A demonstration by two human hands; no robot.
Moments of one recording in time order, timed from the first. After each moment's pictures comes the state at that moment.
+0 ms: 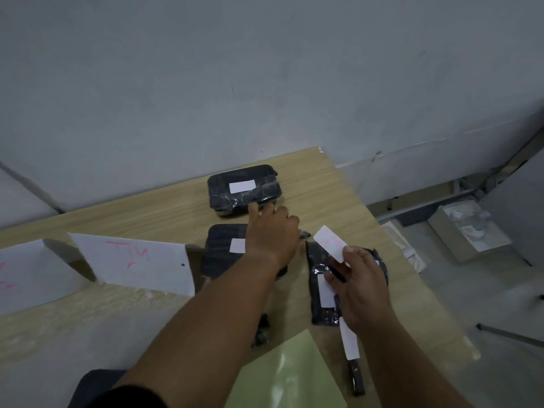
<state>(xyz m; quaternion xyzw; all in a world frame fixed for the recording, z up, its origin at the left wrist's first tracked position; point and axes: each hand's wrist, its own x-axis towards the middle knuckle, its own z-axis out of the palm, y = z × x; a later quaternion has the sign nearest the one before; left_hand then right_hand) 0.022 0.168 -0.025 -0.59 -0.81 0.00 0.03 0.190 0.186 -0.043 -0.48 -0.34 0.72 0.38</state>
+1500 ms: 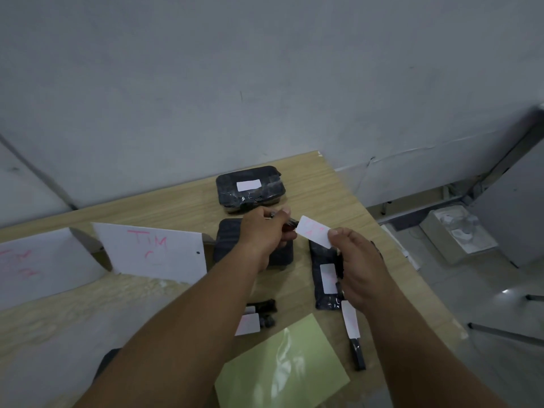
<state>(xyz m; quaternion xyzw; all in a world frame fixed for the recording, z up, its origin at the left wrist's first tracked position) 0.021 0.125 0.009 -0.15 -0.70 -0.56 -0.43 0.181 0.164 0.009 -0.46 -0.44 0.70 0.33</state>
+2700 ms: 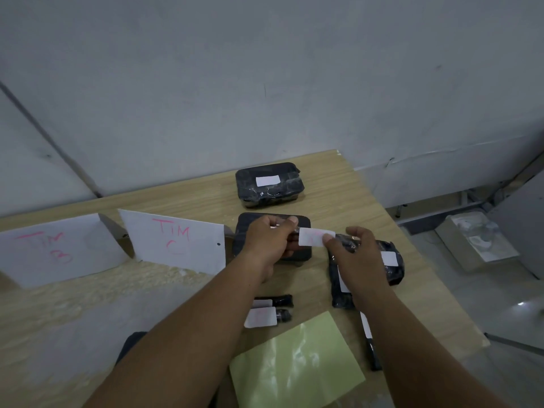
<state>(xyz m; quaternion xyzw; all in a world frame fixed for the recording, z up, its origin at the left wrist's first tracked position) 0.010 0.090 -0.004 -0.14 -0.68 -0.57 -0.44 0.167 0.154 -0.018 -0.54 -0.62 0.50 0.29</state>
